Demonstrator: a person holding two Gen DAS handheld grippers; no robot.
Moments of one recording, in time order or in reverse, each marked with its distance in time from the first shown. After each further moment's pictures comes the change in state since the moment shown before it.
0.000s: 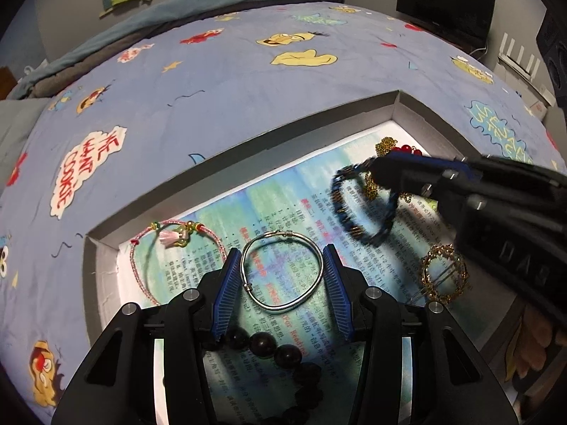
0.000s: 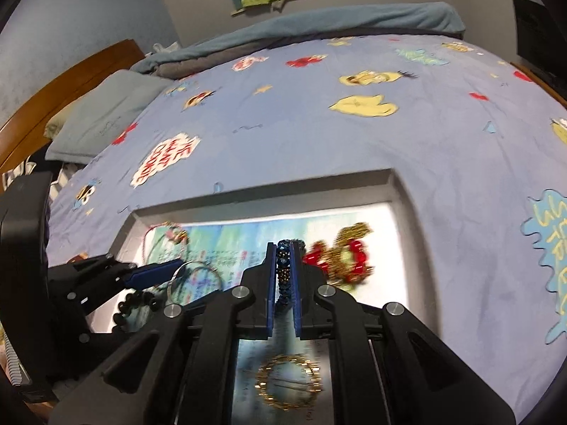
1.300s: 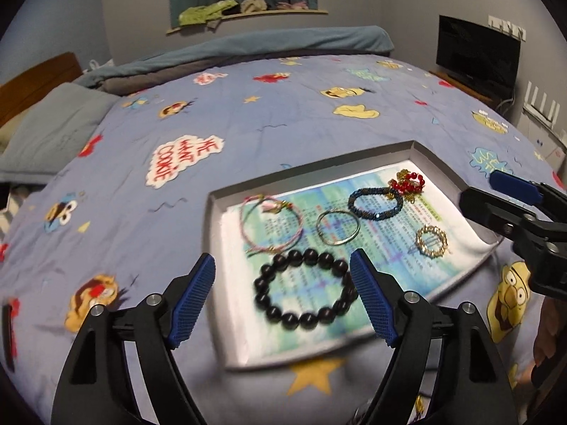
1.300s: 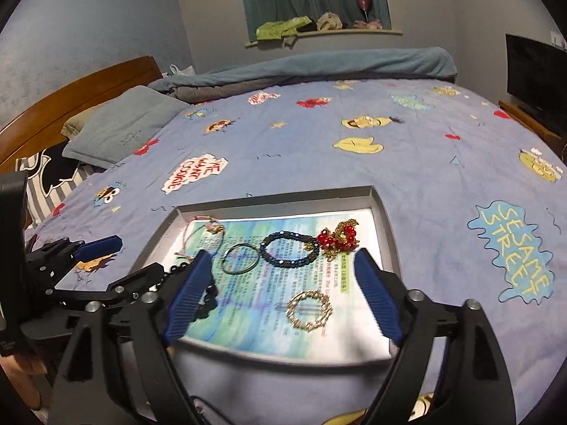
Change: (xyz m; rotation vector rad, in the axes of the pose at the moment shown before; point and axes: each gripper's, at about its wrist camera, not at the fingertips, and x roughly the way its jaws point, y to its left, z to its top) left arm -0.115 0.026 -0.066 -0.155 -0.190 0.160; right arm -0.104 0.034 -0.043 -0.086 -0.178 -0.047
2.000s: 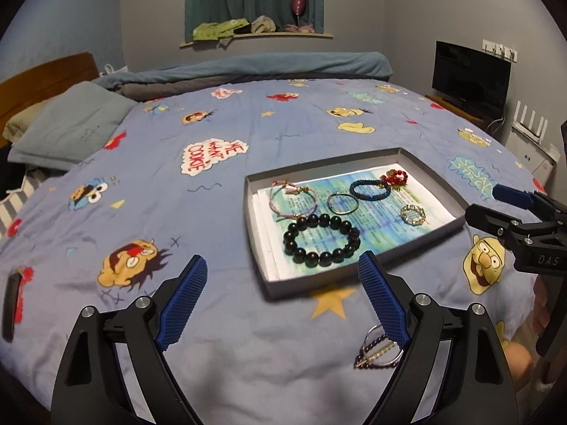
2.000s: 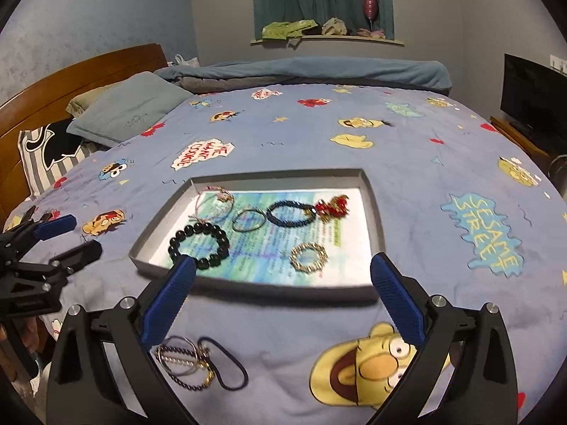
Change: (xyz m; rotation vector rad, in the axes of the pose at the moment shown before) left arm -0.075 0.029 -0.056 -0.035 -0.097 -0.018; right arm -0.047 0.016 -0.037 -0.054 0.026 -0.068
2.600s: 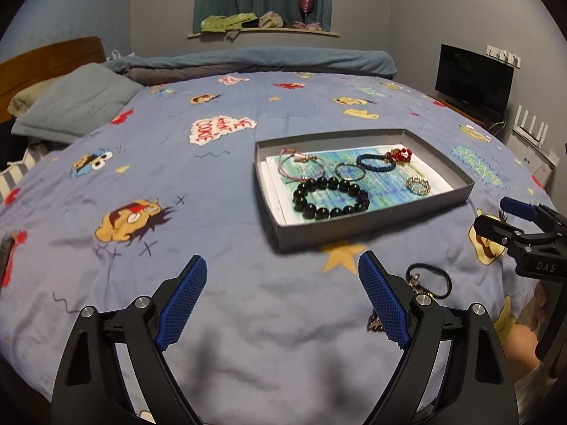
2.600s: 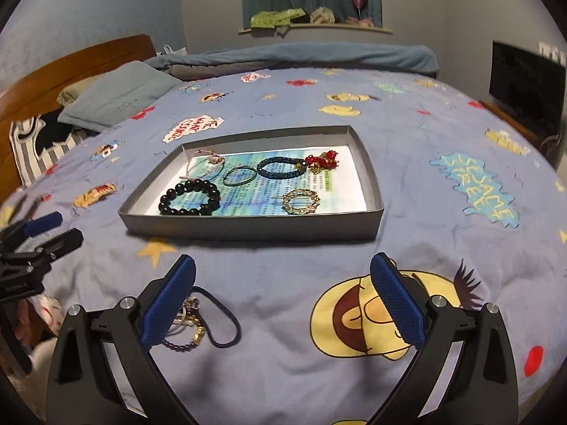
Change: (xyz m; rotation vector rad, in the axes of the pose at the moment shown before) left arm -0.001 0.013 -0.049 -0.049 0.010 -0.013; right arm 0.001 0.008 -0.050 -0.022 0.026 -0.068
